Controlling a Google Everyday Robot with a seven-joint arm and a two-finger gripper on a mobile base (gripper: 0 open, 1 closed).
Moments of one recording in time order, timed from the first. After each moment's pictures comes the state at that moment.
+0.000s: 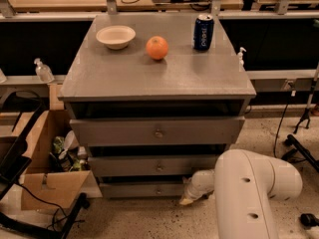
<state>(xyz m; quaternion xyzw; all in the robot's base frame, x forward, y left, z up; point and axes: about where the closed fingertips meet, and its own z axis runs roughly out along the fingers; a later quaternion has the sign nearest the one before) 0.599 -0.137 0.167 -0.65 0.74 0.05 0.17</state>
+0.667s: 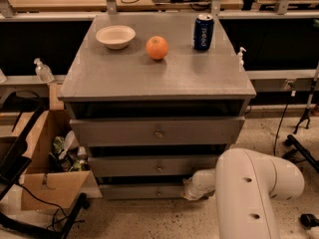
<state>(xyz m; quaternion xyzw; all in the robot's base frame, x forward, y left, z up) 0.599 -0.137 0.174 -0.65 0.74 0.05 0.17</state>
